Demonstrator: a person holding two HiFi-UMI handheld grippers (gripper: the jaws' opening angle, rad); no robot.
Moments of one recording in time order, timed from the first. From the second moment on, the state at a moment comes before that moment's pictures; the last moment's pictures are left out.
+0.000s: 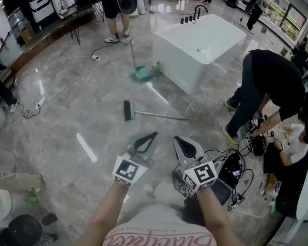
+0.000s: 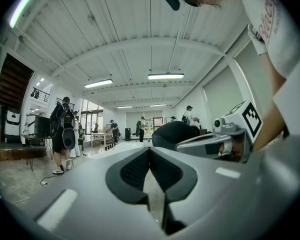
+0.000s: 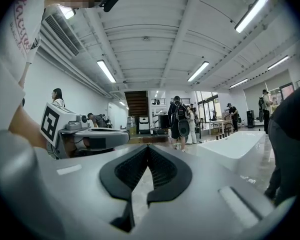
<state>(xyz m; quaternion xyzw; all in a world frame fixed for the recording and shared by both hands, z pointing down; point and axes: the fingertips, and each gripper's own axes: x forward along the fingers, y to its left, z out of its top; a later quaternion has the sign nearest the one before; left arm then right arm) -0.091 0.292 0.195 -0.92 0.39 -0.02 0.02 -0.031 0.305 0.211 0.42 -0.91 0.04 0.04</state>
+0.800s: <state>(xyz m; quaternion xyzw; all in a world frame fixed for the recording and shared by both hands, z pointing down) -0.067 0.135 0.227 -0.92 0.39 -0.04 -0.01 -0.004 0.155 0.235 0.42 -0.90 0.06 0.06</state>
